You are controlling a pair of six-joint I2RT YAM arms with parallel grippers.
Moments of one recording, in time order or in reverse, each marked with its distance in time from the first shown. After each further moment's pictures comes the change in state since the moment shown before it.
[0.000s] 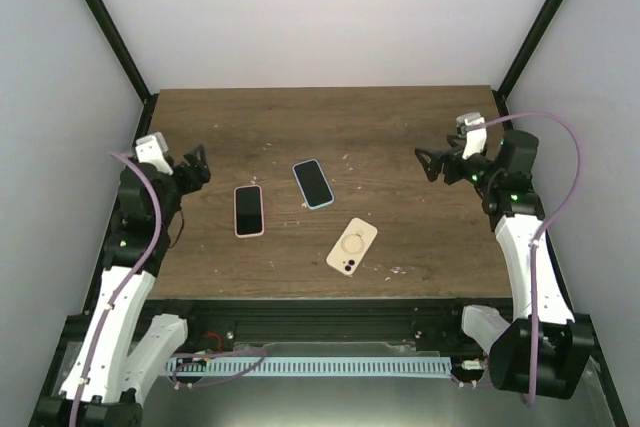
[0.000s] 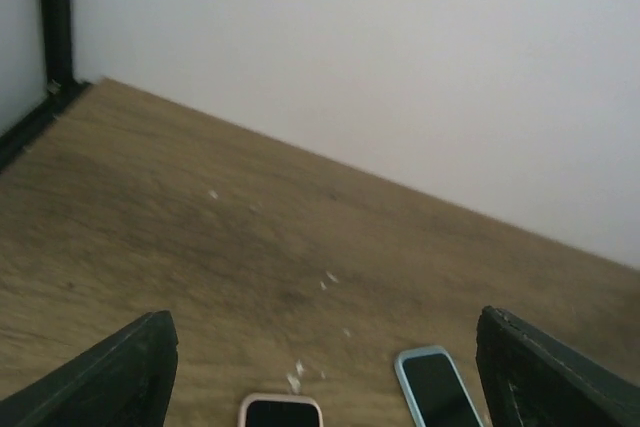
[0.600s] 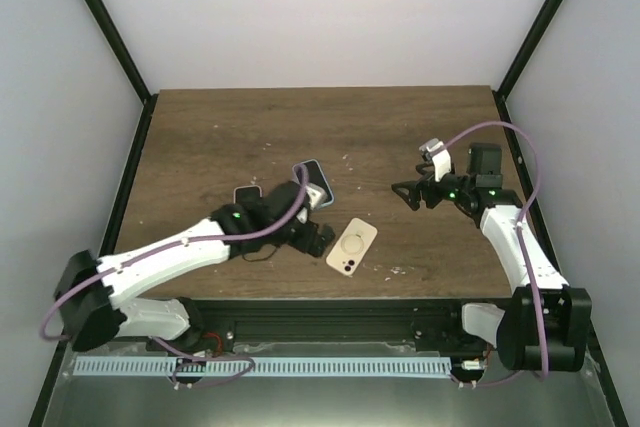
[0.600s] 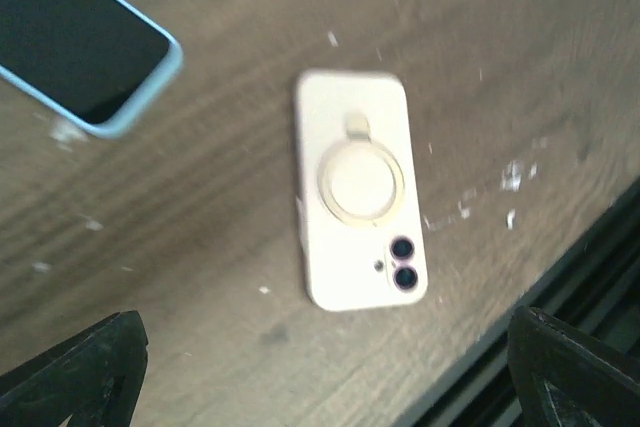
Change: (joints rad) left arm -0.808 0.504 0.160 -0.240 0.094 0.002; right arm 0.118 0.116 -0.082 -0.148 -0.075 -0.282
